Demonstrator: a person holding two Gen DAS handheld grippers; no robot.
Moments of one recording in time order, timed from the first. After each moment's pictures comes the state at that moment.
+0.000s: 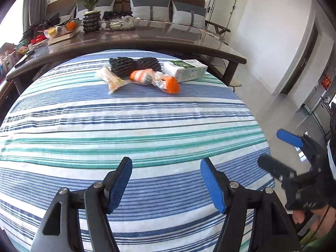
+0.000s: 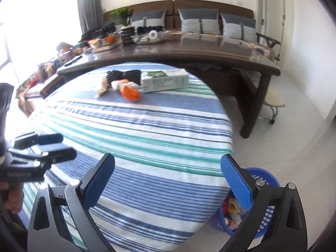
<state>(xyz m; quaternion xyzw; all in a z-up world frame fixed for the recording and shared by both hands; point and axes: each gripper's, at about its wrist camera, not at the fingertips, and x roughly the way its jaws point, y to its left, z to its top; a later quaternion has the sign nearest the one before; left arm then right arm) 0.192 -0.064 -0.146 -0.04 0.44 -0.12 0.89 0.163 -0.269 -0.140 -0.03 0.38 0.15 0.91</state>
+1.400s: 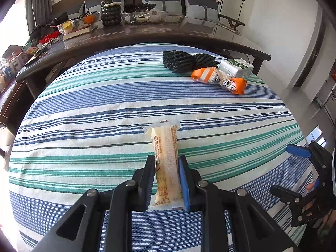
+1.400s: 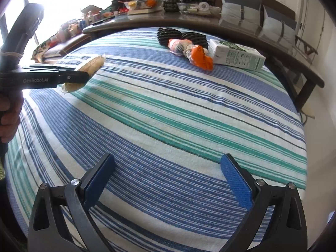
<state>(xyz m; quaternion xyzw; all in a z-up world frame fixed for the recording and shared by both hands) 0.213 0.032 -0.175 0.00 0.46 -0.10 0.88 0.185 -0.178 -0.192 -0.08 0.43 0.21 0.87</state>
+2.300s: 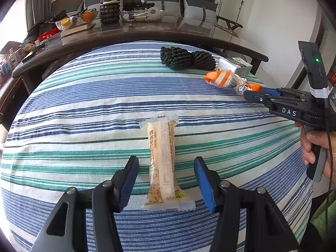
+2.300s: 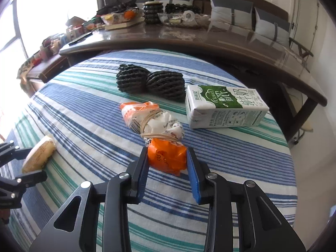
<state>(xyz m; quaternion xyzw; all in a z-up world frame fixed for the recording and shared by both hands) 0.217 0.030 -0.181 -0.02 0.46 -0.12 0.88 0.296 -0.175 -0.168 -0.07 0.42 0.17 0.89</state>
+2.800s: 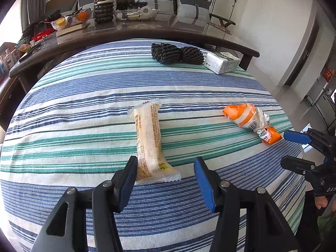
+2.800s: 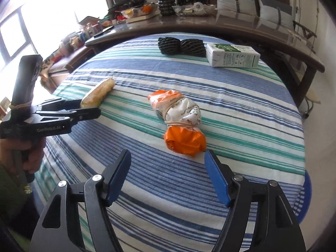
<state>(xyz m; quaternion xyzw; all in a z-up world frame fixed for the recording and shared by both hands) 0.191 0.031 -0.176 -0.01 0.46 -0.14 0.88 0.175 -0.195 -0.159 -0.02 0.44 0.23 0.87</state>
